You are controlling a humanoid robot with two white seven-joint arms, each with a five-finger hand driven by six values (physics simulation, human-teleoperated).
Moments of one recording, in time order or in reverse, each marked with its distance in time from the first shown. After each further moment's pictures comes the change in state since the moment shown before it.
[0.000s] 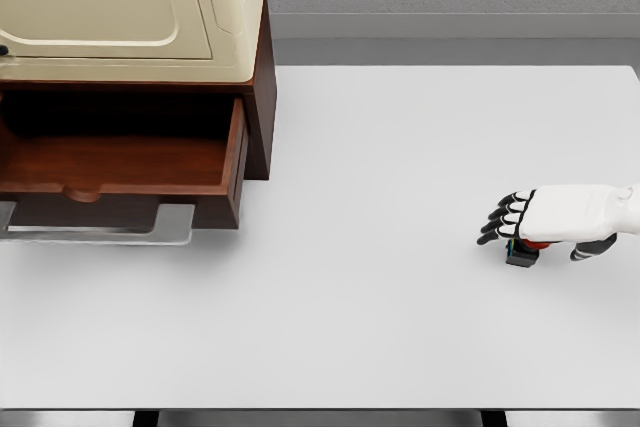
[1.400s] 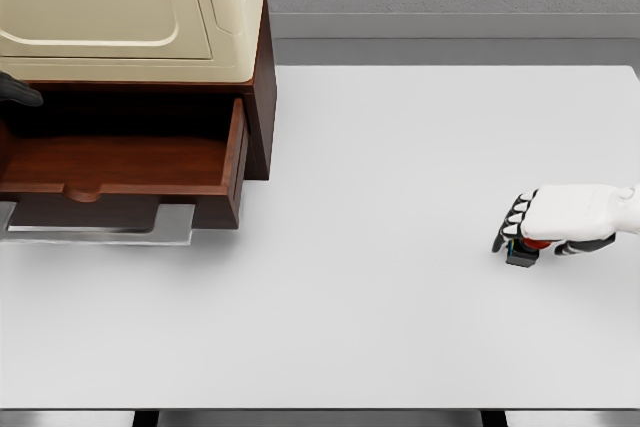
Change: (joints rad) left arm 0.020 -0.082 0.011 -0.001 -0.351 -0.002 0.001; right arm 0.025 0.010 -0.024 0.024 0.000 0.000 0.000
